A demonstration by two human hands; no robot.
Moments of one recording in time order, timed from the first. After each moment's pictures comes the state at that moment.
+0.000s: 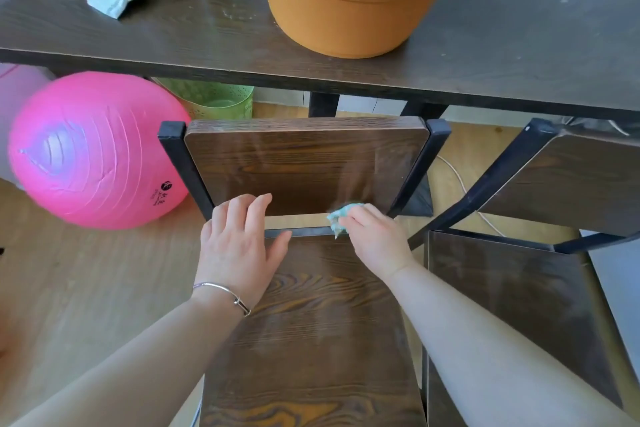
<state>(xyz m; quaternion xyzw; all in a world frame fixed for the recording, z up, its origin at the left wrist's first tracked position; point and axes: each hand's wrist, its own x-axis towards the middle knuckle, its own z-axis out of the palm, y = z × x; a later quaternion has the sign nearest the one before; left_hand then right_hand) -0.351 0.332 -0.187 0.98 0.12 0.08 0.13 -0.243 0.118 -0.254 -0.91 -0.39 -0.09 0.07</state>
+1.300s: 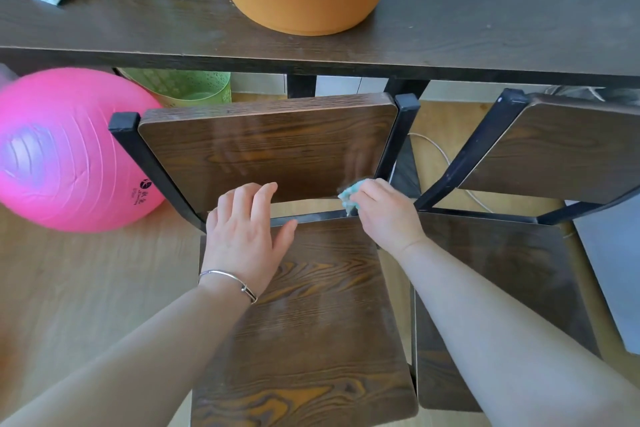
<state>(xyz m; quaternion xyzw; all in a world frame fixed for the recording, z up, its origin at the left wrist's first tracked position) -0.336 0.297 -0.186 0.98 0.09 0.05 0.14 -0.226 0.073 -0.249 -0.94 -0.32 -0.05 0.07</state>
